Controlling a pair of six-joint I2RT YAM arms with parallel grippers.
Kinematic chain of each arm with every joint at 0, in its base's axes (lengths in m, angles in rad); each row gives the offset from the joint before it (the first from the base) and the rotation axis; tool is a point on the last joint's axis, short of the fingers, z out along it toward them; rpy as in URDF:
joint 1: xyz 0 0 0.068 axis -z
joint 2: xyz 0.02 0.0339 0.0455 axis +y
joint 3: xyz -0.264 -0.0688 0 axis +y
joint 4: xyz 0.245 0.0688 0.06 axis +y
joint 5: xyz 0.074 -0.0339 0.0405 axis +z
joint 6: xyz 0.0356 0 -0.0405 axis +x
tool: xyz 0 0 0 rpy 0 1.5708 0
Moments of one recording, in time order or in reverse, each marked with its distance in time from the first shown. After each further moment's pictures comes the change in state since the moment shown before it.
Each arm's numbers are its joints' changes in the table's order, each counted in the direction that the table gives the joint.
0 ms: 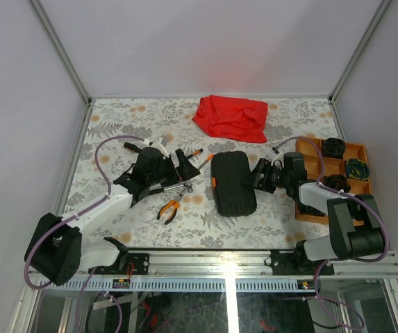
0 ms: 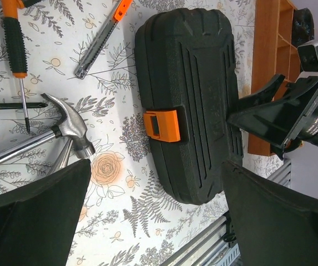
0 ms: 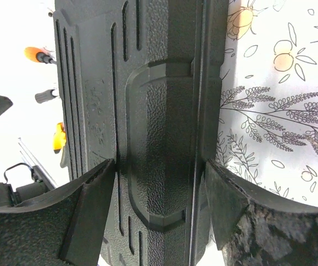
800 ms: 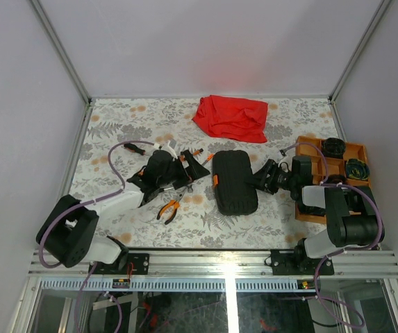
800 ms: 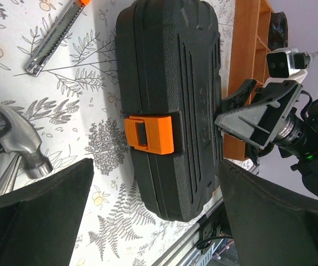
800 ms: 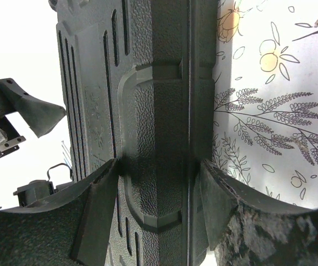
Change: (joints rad) left arm 0.059 0.158 0.028 -0.225 -0.018 -0.167; right arm 0.121 0.106 0.072 -0.230 0.179 0.120
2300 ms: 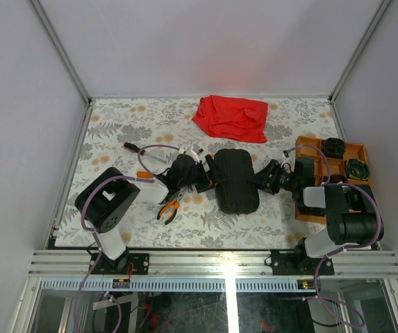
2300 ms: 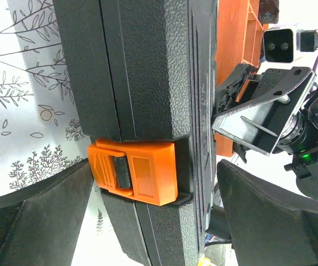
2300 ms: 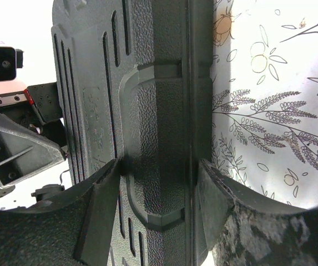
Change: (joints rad) left arm 0.116 0.388 -0.082 -0.370 -0.058 -0.151; right arm 0.037 0.021 0.027 -0.078 0.032 0.057
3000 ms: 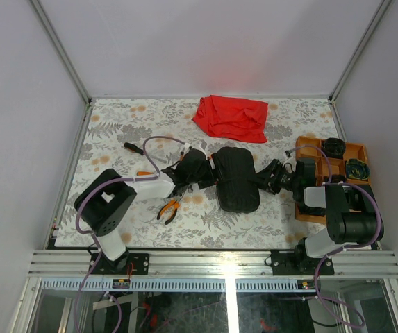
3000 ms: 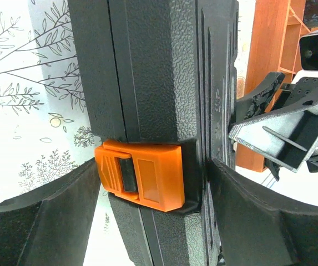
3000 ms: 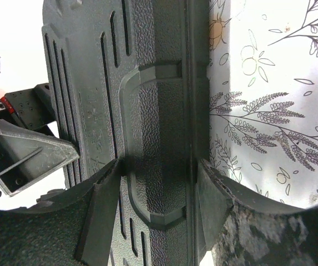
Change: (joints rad) left arm 0.059 -0.020 -0.156 0.320 0.166 0.111; right arm 0.010 0.004 0.000 -0.003 0.000 0.018
